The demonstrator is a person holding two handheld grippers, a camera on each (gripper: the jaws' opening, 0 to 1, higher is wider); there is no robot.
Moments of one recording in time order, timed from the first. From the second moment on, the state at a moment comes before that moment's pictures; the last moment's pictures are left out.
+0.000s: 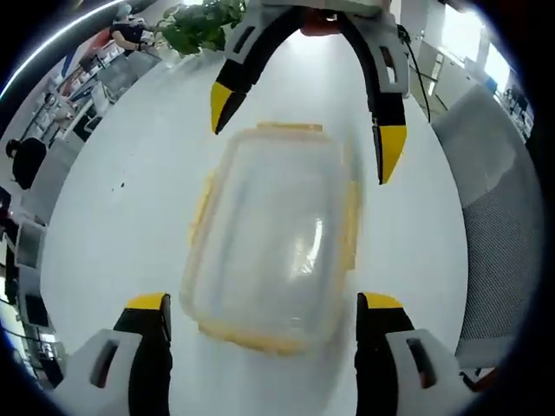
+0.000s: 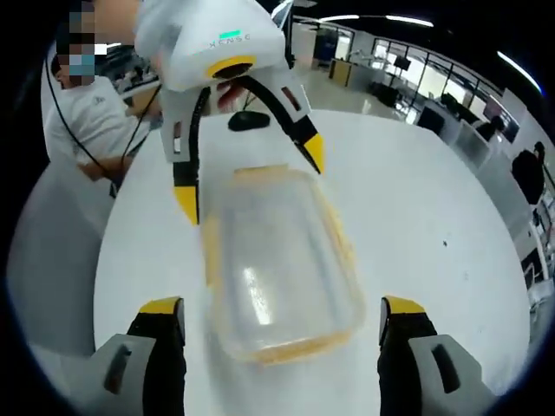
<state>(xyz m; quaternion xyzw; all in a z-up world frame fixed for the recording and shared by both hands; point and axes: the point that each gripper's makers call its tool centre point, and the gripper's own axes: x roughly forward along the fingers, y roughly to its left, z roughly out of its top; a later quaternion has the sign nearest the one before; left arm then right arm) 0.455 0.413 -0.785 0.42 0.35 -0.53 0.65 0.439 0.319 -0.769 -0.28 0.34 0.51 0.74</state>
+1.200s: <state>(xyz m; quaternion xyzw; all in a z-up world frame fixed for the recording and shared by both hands) 0.442 0.433 -0.782 0.30 0.36 -0.49 0.74 0.432 0.319 -0.755 -0.15 0.30 0.44 0.83</state>
